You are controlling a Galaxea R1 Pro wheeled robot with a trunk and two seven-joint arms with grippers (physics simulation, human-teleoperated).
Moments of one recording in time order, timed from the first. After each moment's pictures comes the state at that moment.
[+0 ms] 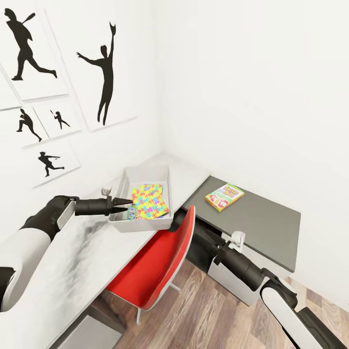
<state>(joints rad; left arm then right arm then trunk) -1.12 0.31 -0.16 -0.49 0.31 0.87 -1.22 -0.28 -0.33 0.40 -1.57 -1.00 0.11 0.46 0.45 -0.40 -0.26</state>
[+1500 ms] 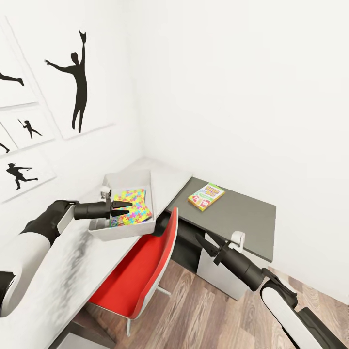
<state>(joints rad) -1.09 0.31 -0.16 -0.49 0.31 0.86 -1.31 -0.28 -0.33 0.40 -1.57 -1.00 0.11 0.45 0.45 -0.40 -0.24</state>
